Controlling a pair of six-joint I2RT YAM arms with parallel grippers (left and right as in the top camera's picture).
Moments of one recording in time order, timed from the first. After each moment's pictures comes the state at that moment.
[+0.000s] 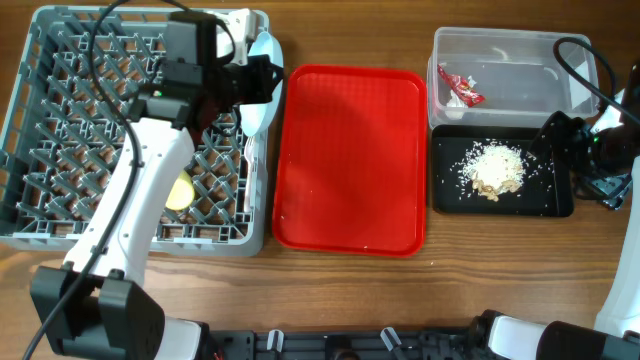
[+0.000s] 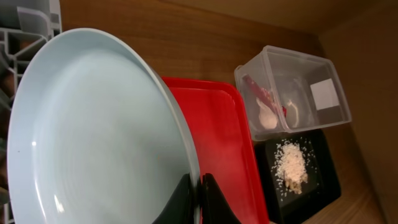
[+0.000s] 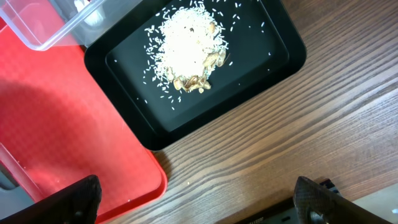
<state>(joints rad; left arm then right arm) -0.18 1.62 1.41 -0.55 0.49 -0.32 -0.34 1.45 1.61 -1.53 -0.07 0.30</state>
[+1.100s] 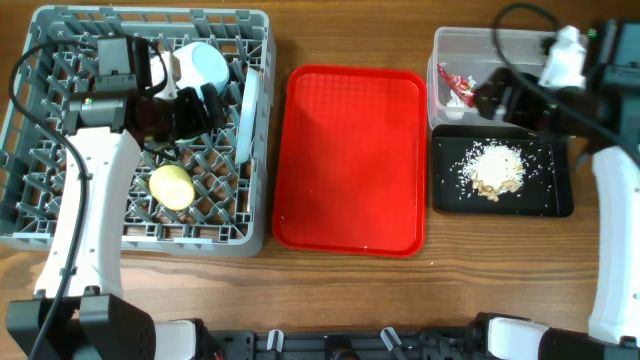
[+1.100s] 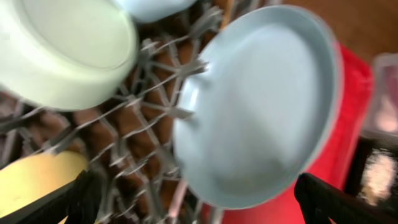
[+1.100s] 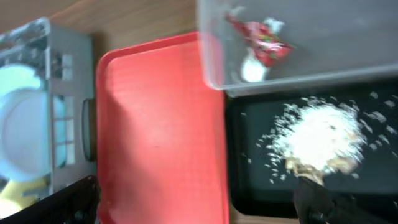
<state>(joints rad) 0.05 1.55 1.41 -1.00 0.26 -0.31 -0.11 1.45 1.61 -1.19 -0.30 0.18</state>
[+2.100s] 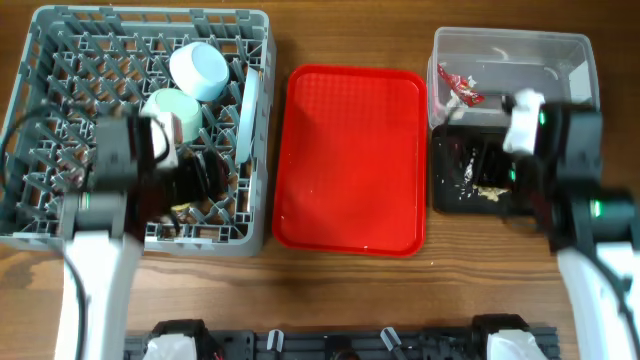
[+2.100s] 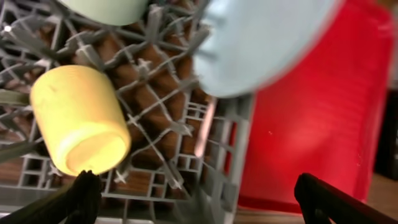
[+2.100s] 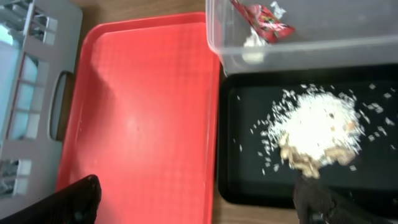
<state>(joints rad) 0.02 1.08 1.05 -1.00 0.21 -0.23 0.02 1.02 1.09 -0.93 -0.16 0.18</state>
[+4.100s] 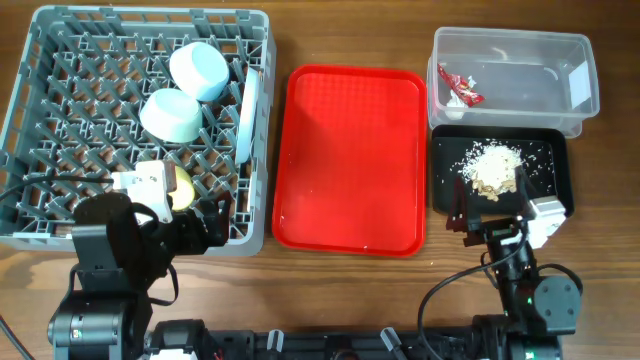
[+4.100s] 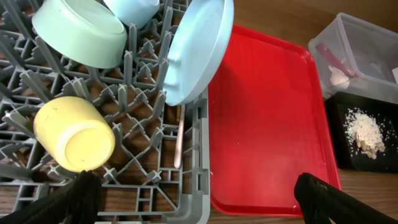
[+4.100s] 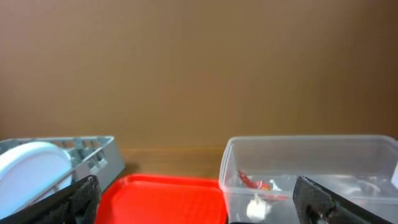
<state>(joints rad) 0.02 0.67 0.89 -0.94 0.26 -0.20 0.02 0.08 0.16 0.06 -0.14 0.16</state>
